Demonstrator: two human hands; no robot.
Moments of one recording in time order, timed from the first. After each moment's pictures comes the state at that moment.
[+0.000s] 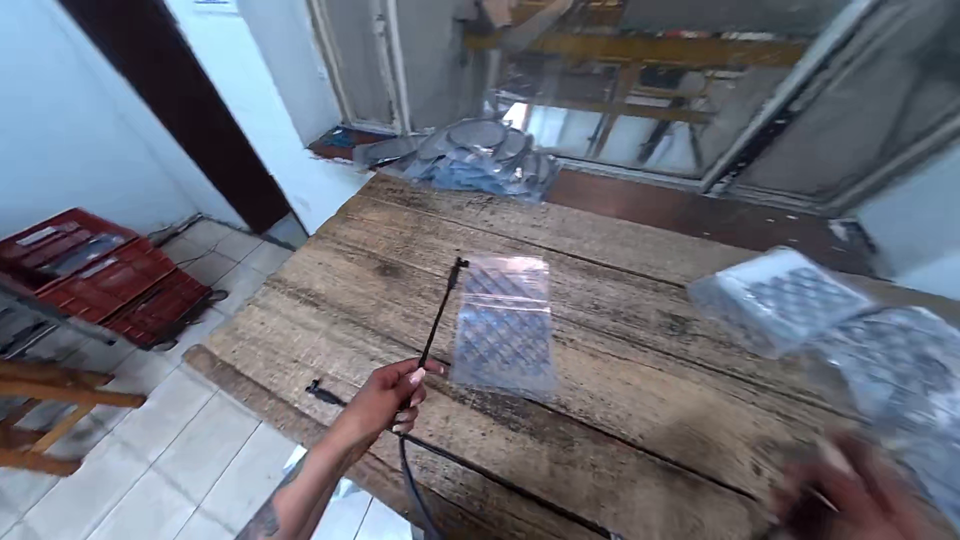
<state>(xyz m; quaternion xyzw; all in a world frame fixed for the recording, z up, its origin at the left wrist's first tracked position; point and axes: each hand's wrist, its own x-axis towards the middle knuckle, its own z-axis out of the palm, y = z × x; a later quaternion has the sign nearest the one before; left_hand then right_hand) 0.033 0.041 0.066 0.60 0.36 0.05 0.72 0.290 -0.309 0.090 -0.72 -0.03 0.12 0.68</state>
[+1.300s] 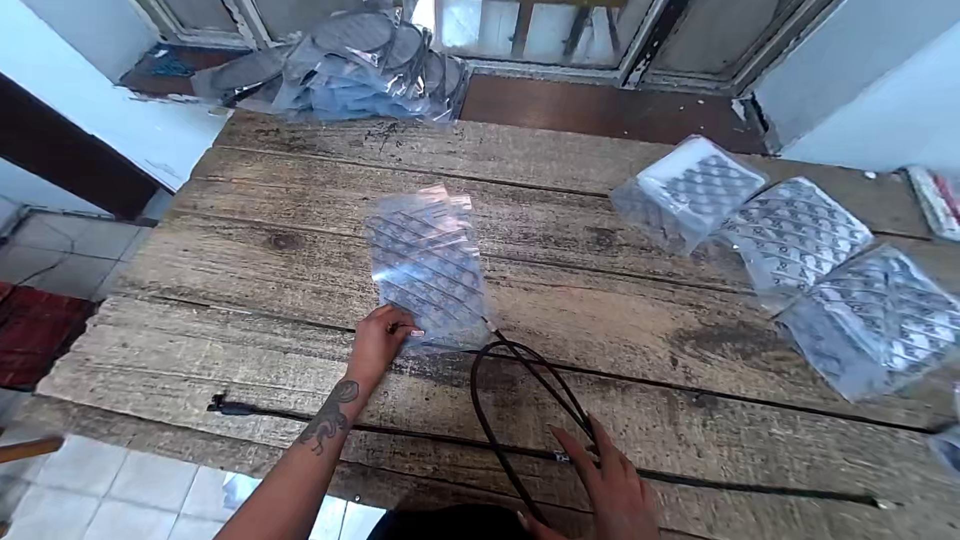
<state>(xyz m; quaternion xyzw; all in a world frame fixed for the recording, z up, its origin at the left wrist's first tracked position) 0.144 0.059 -0.077 0.91 0.21 0.17 0.32 0.184 -0.310 0.029 -0.92 -0.30 0.19 0.19</state>
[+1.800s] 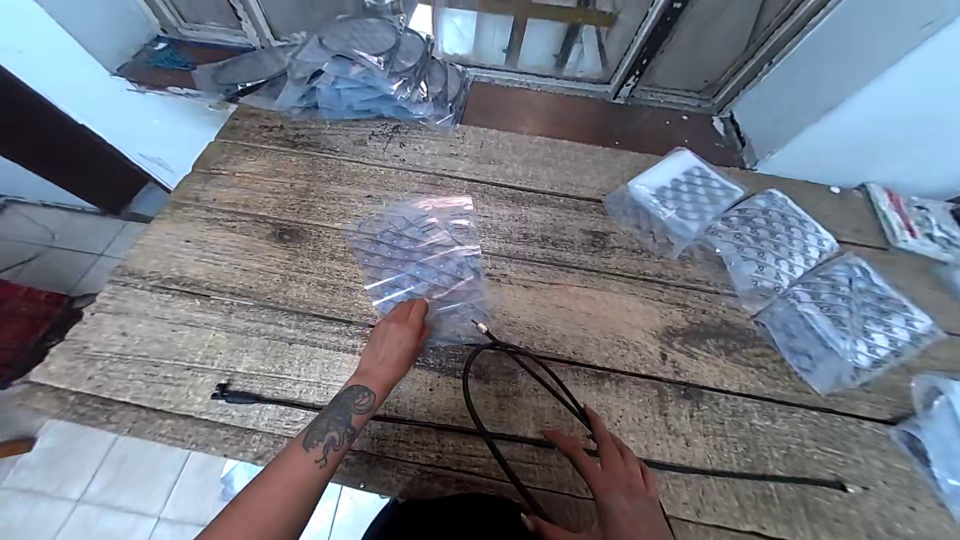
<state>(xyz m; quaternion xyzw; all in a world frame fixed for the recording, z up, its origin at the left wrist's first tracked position) 0.142 0.026 -0.036 0.96 0.15 0.15 0.19 0.177 -0.306 0.052 -0.91 -0.34 0.20 0.15</state>
